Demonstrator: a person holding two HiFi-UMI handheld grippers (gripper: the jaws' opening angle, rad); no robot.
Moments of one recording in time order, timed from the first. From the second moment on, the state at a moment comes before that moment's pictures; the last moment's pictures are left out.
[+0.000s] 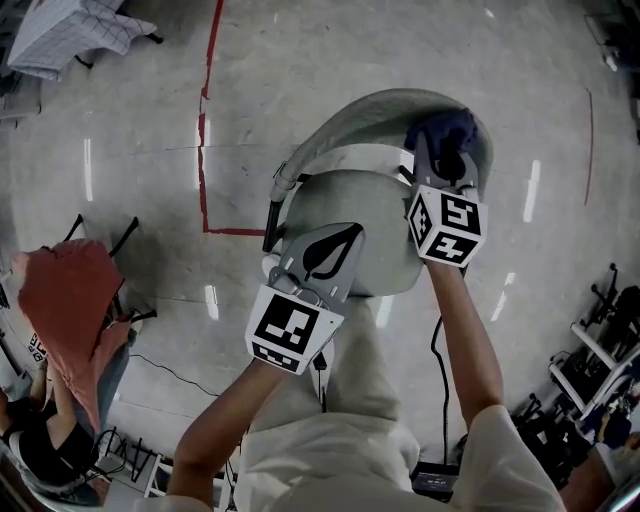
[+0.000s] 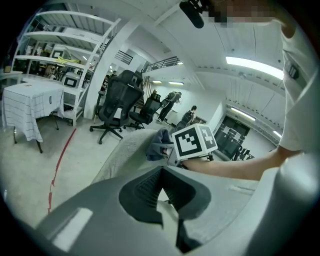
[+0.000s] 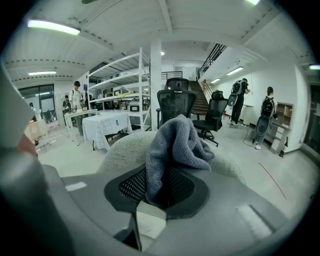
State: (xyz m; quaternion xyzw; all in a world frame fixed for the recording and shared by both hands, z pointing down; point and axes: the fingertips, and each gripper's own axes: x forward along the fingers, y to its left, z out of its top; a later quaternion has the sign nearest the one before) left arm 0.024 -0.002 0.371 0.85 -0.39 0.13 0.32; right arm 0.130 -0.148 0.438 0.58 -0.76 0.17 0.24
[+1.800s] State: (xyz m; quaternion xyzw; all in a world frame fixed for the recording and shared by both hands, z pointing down) left arm -0.035 0.043 0.376 0.84 -0.42 0.13 0.32; right arm 0.065 -0.086 0.430 0.54 -0.80 0.19 0.19
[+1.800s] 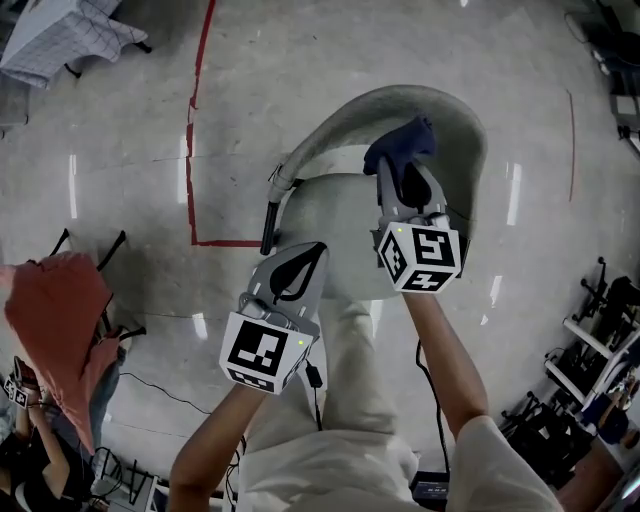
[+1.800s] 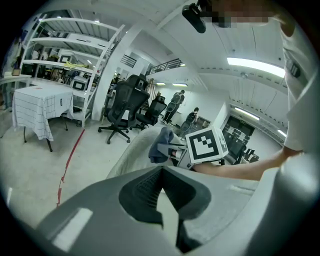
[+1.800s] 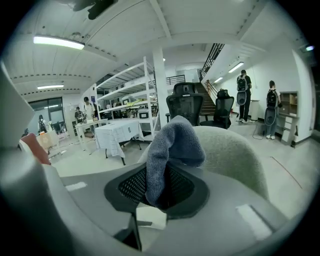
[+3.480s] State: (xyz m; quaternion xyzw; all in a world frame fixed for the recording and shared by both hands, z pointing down) left arm 0.086 0.005 0.402 0.86 -0.36 0.16 0.33; right arm 0.244 -0.083 0.503 0.65 -0.68 0.20 0.26
